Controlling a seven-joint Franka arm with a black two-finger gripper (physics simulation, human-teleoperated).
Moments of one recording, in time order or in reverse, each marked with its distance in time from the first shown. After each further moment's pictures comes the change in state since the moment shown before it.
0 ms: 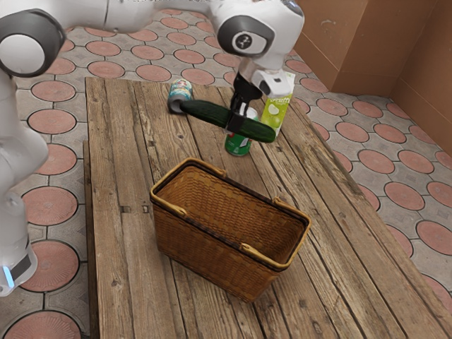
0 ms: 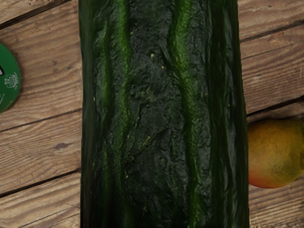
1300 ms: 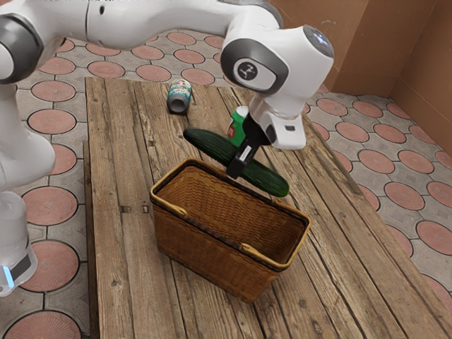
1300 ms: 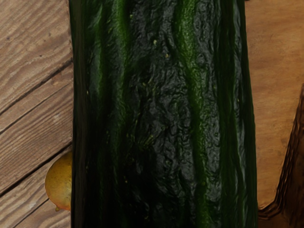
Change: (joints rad) arm -0.348 0.003 -0.006 0.056 -0.018 -0.127 -0.058
